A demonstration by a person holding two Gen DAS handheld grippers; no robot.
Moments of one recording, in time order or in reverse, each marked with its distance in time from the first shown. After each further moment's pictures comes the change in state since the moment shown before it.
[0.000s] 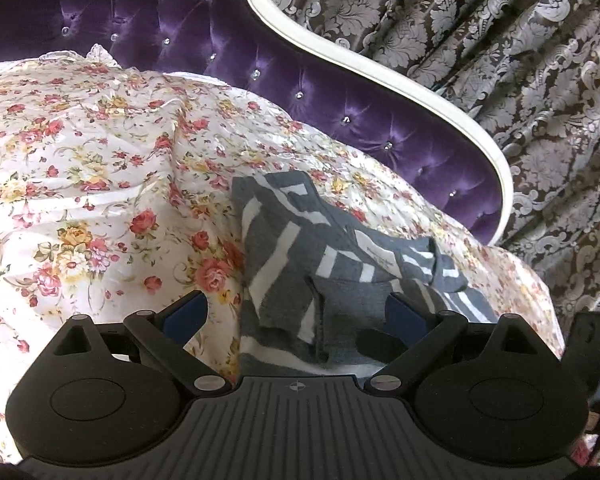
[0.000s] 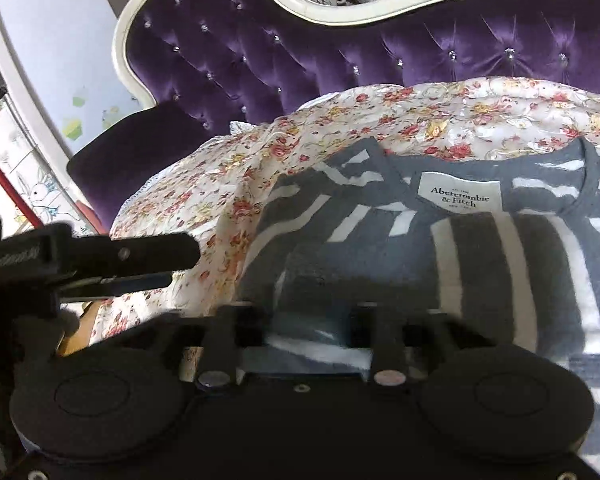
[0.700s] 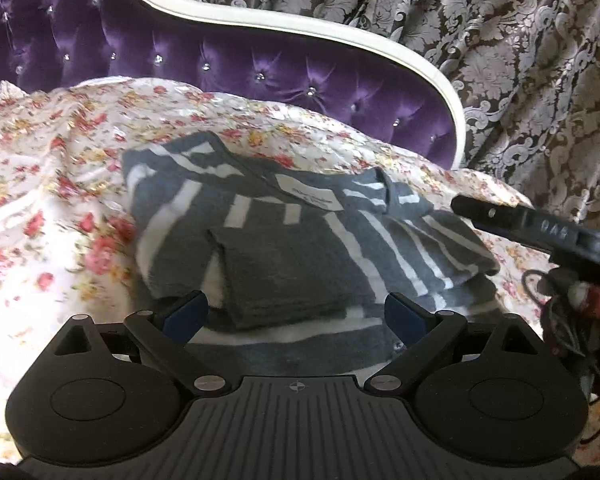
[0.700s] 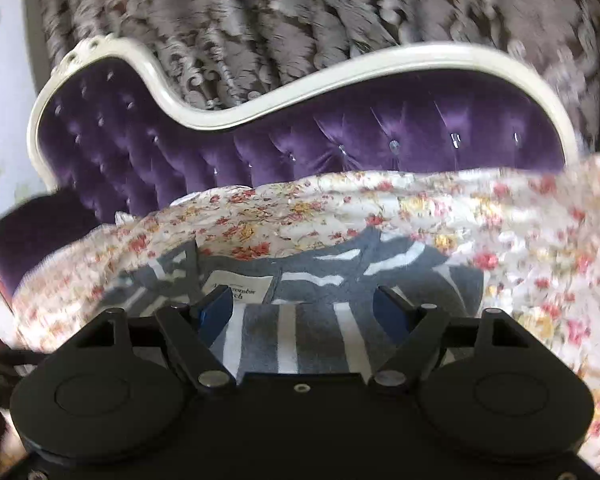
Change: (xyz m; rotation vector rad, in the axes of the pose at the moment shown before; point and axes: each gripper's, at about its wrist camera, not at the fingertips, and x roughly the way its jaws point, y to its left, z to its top) left arm 0.040 -0.051 -0.040 0.267 0.048 -0.084; right arm -0.085 -0.096 0.006 0.055 -0.277 -0.281
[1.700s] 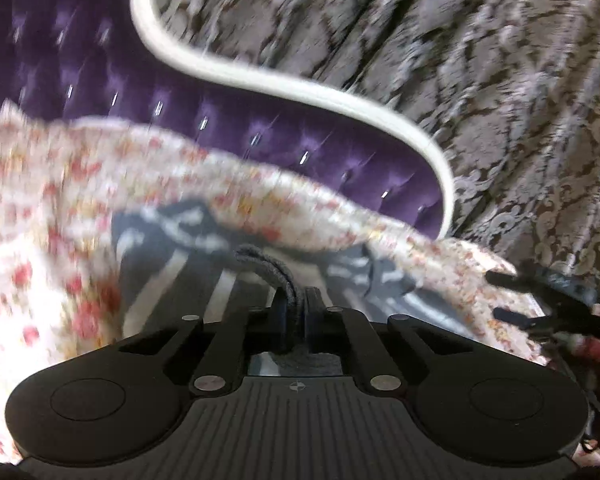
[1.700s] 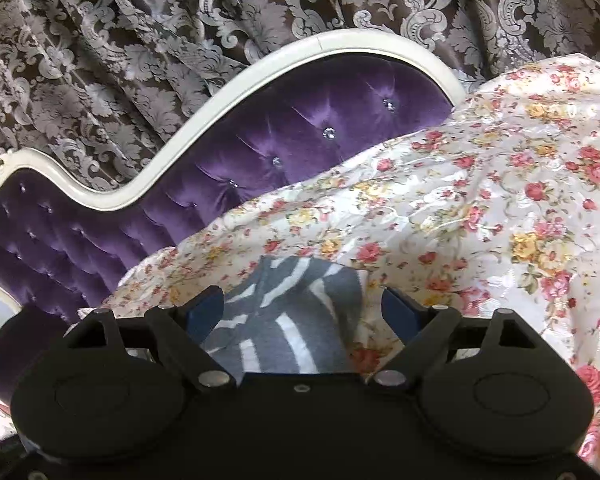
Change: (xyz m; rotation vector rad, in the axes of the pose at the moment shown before) left arm -0.017 -0.004 0.025 -0.051 -0.195 -0.036; right arm -0.027 -0.082 0.011 0.362 -0.019 -0.145
